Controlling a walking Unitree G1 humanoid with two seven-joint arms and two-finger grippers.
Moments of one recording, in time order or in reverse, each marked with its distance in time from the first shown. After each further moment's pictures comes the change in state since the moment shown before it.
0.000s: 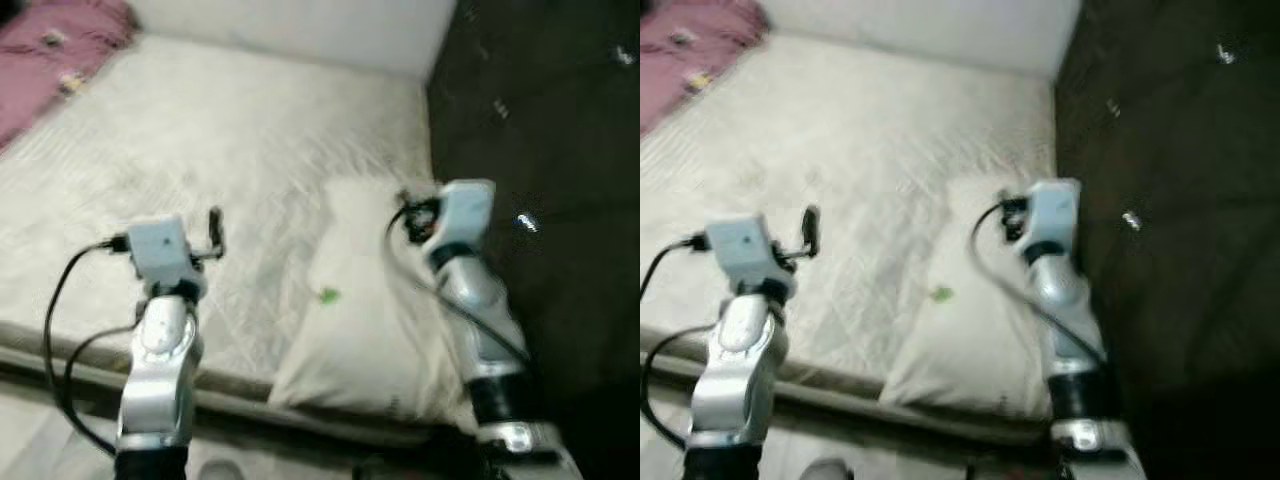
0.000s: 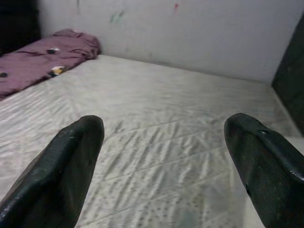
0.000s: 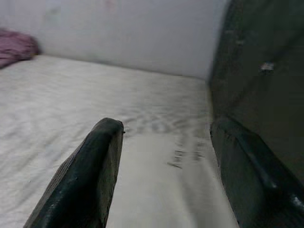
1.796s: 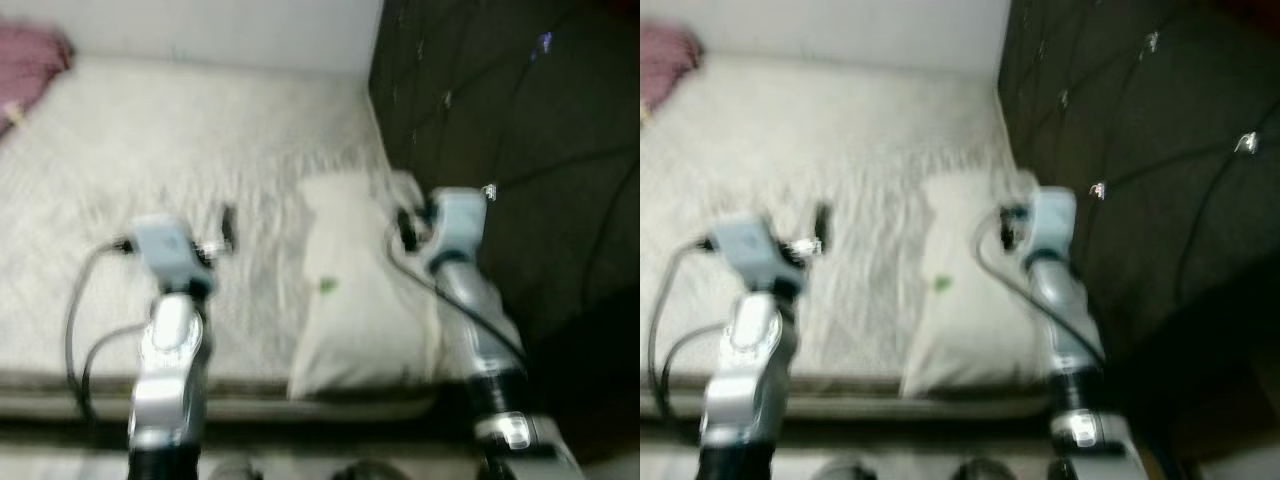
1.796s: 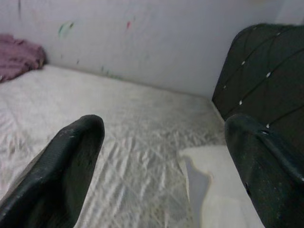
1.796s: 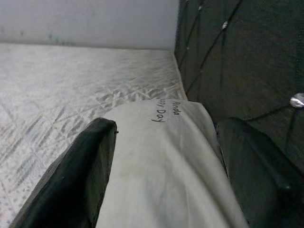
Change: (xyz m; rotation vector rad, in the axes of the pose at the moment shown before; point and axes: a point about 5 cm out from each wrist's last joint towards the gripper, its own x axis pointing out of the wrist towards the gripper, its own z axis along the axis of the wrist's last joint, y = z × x) left arm 0.003 -0.008 0.000 -0.098 -0.037 -0.063; right arm 0.002 0.002 -0.026 0.052 0.147 -0.019
